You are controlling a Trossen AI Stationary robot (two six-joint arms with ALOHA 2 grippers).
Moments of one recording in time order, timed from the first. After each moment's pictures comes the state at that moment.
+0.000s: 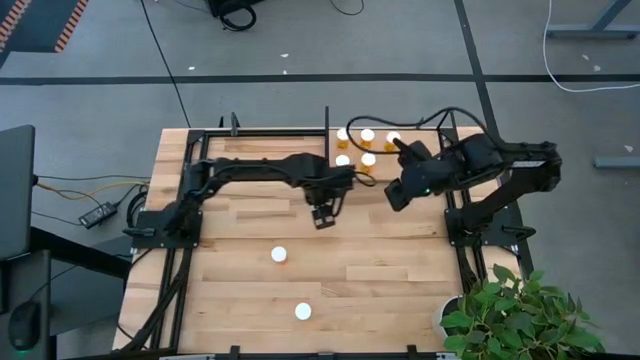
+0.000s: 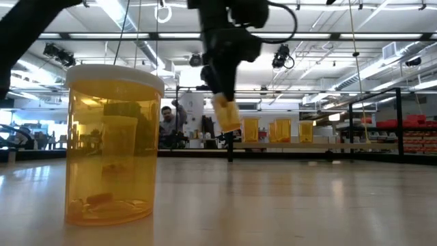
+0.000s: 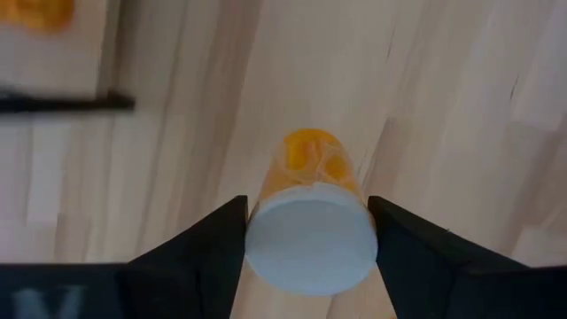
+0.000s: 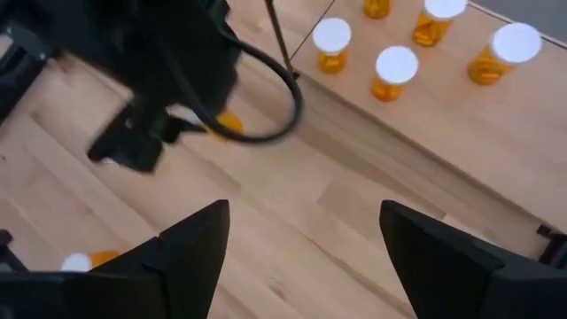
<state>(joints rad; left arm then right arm) 0.10 2.14 1.99 -1.19 -0.01 -0.13 0.21 1.41 1.82 -1.57 0.40 1.14</state>
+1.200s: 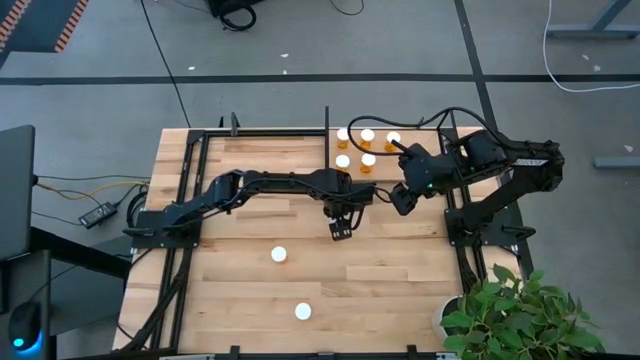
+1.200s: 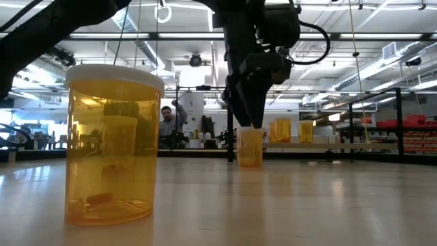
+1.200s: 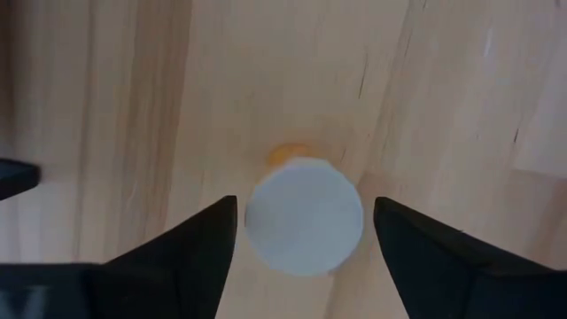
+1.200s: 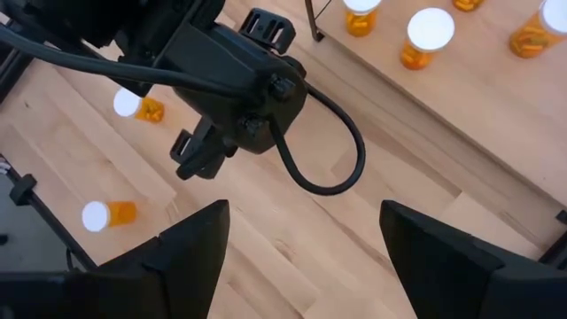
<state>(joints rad) 0.05 2.39 2.22 -1.21 0.02 -0.14 0.20 1.40 1.82 -1.57 0.26 1.07</state>
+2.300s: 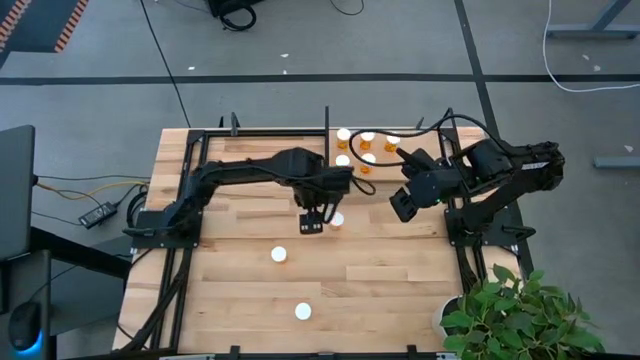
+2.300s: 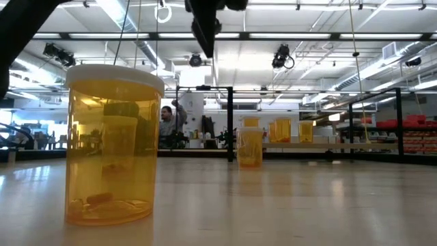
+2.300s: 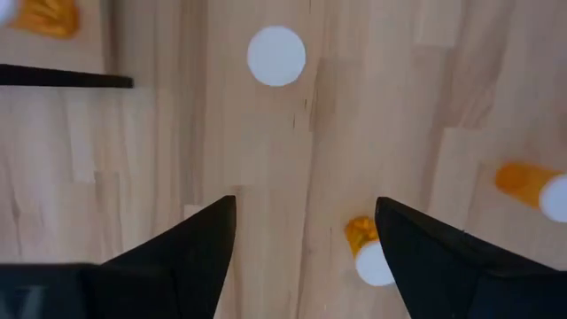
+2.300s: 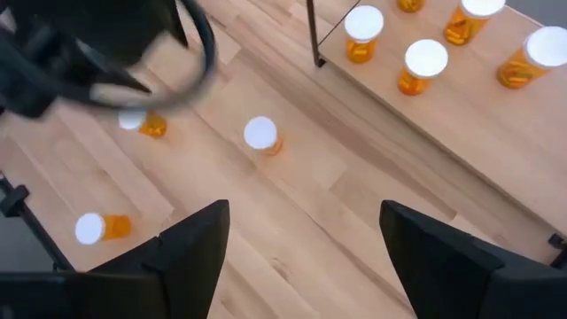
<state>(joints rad) 0.02 2.12 2.31 -1.57 0.00 -0.04 0.31 1.40 1.83 -1.57 0.39 1.12</state>
